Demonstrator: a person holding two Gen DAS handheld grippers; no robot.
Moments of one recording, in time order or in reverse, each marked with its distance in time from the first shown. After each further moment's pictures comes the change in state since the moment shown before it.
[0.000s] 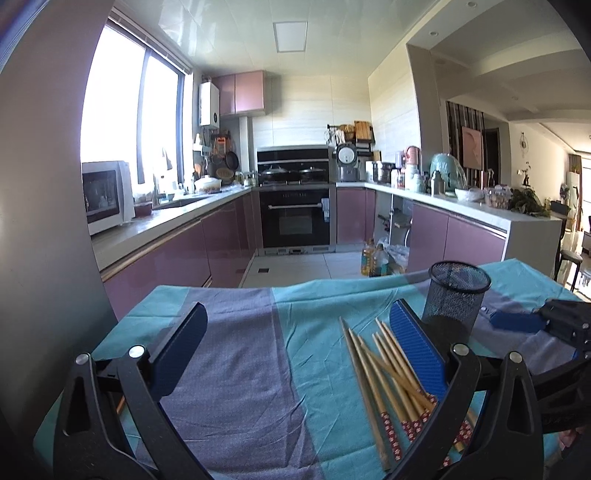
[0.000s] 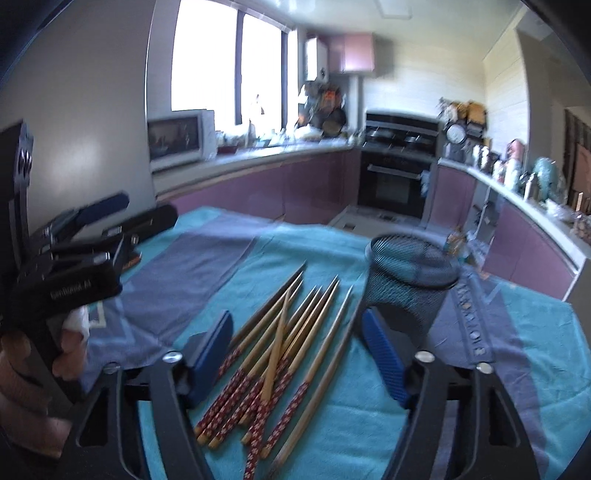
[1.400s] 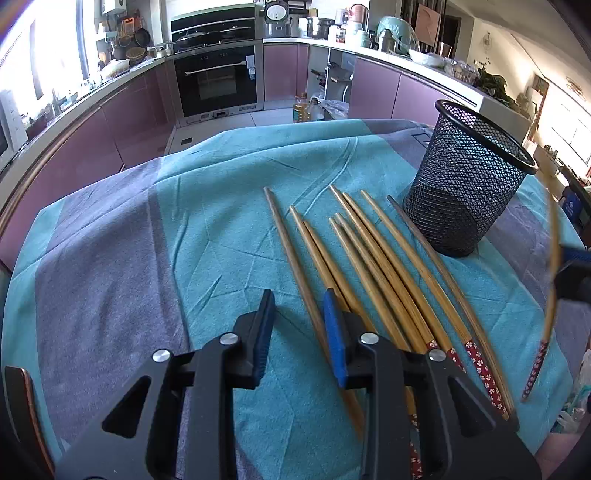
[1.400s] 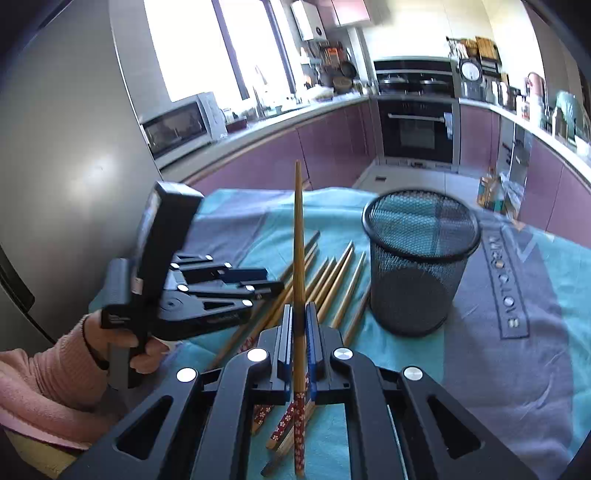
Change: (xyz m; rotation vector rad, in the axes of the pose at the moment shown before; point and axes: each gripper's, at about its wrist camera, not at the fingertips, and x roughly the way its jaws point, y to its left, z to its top) left arm 0.197 -0.064 -0.052 0.099 0.600 -0.294; right arm -0.001 -0.054 0.018 0.156 0.080 0.166
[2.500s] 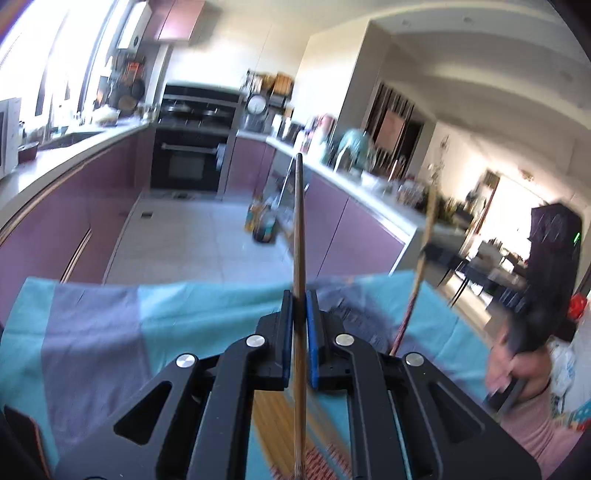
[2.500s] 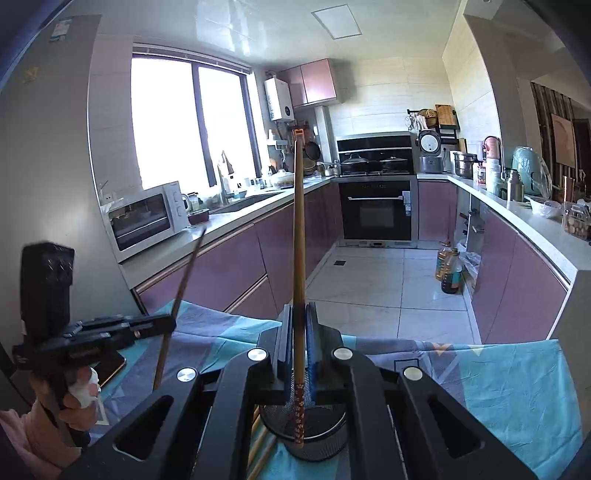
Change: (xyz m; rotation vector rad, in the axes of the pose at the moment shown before) left arm -0.154 0.000 0.086 -0.153 -0.440 -0.279; right arm -0.057 -0.064 0.096 0.018 -0.307 -0.146
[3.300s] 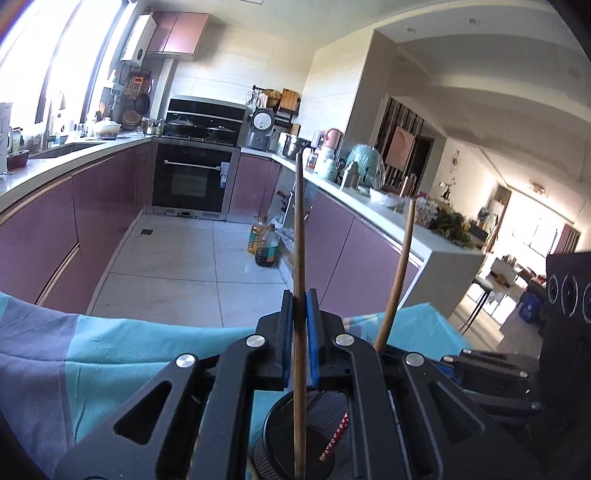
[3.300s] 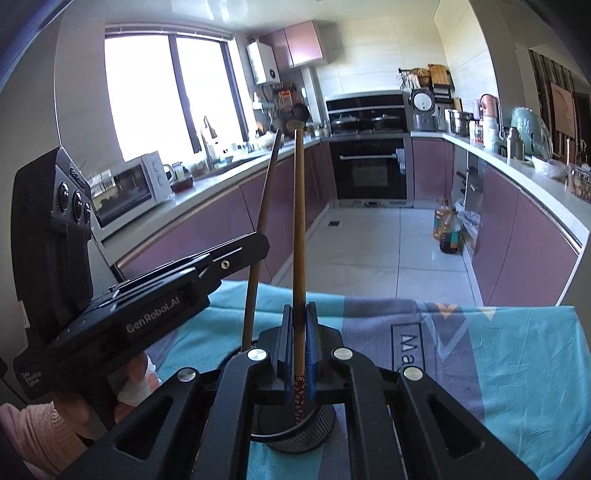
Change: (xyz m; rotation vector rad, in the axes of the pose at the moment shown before) left arm 0.154 -0.089 0.013 0.026 -0.044 0.073; right arm 0.059 -0.026 -0.043 0.032 0.190 -0.011
